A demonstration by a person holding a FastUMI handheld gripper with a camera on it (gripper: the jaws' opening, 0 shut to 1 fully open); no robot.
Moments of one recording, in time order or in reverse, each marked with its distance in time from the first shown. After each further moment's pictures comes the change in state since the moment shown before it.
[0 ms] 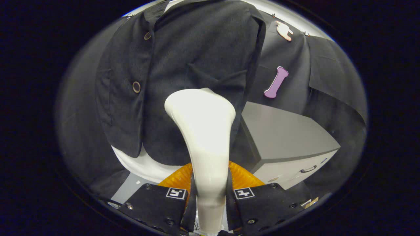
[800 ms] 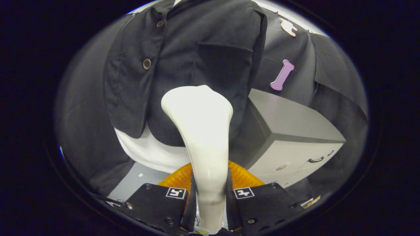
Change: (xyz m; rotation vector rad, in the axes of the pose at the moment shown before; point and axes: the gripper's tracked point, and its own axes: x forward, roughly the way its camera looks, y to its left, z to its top) arm -0.005 -0.006 0.008 -0.007 -0.003 0.044
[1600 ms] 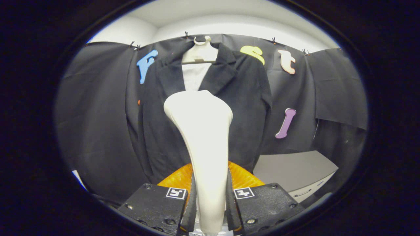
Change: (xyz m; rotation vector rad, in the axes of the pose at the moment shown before) arm -0.151 0.054 0.224 0.089 -0.385 0.142
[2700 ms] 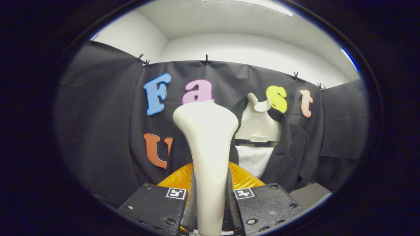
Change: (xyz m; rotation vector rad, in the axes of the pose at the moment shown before) arm 0.062 0.152 0.181 -0.086 -0.165 -0.051
